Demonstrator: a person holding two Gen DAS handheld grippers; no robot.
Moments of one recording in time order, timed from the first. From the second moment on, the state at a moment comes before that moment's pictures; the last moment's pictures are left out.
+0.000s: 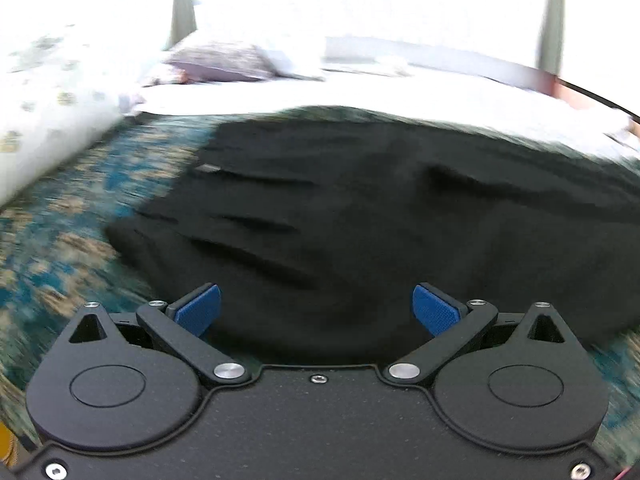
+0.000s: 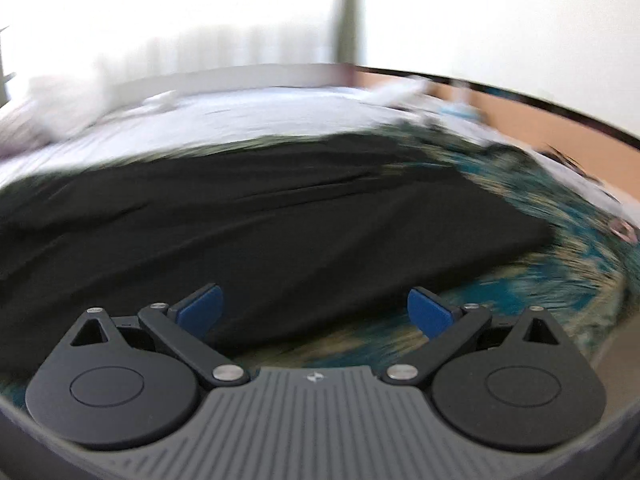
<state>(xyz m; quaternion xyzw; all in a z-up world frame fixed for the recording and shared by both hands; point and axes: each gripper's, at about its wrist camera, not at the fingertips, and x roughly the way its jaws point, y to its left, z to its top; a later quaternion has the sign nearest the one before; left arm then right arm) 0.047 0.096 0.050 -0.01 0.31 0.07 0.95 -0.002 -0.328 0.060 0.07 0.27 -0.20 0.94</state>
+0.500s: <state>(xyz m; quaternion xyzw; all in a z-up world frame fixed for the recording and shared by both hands) 0.112 0.184 0.022 -0.11 0.34 0.20 0.91 0.035 -0.510 0.033 0.20 0.27 -0.37 0.87</state>
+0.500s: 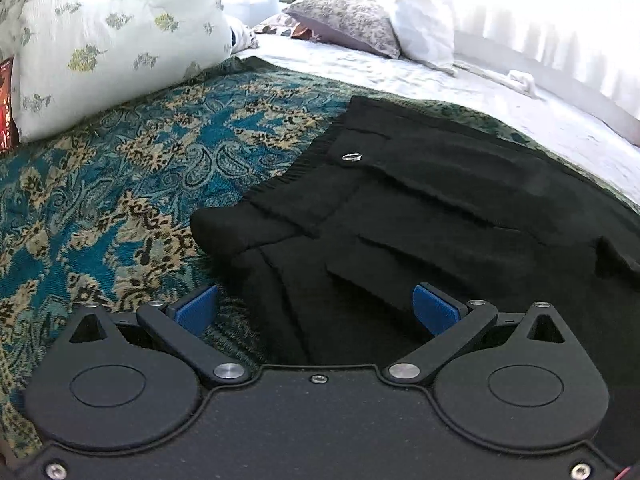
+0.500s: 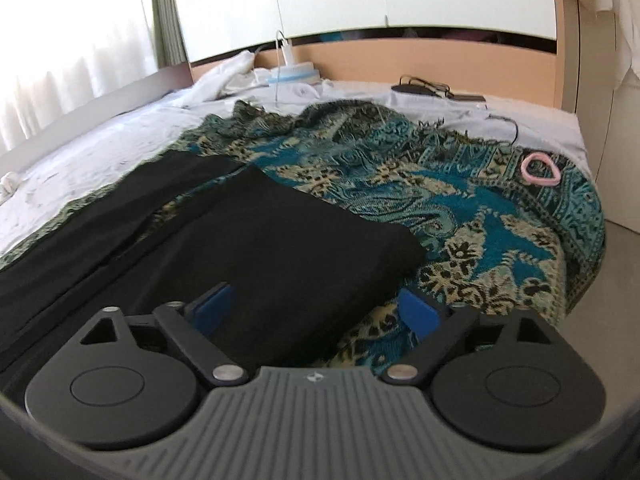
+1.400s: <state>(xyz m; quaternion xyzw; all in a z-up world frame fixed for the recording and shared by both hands) 0.117 0.168 0.025 -0.03 0.34 0.25 0.91 0.008 -0.523 0.037 0.21 0.23 -0.38 0.87</state>
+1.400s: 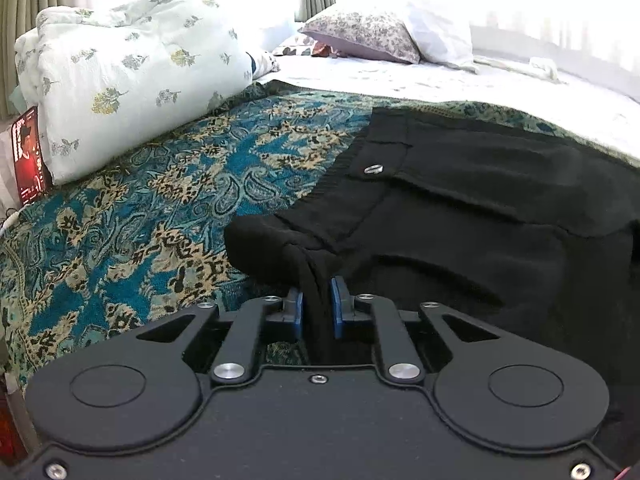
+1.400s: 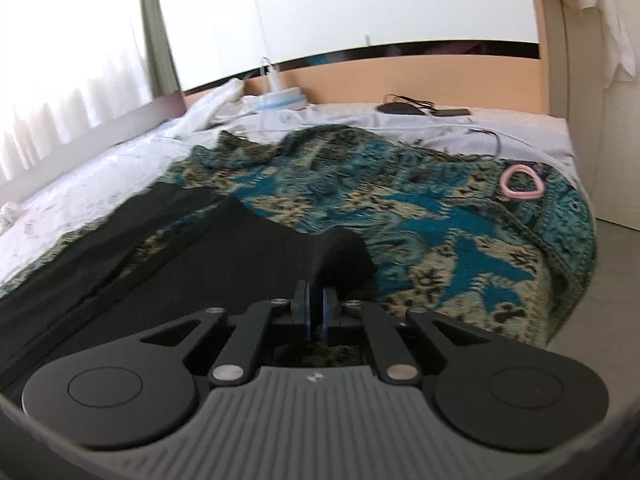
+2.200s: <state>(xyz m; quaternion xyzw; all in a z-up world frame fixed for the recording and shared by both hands) 0.183 0.128 0.115 -0.02 0.34 0.16 0.93 0.071 -0.480 0.116 0.16 0.25 -0.26 0.92</state>
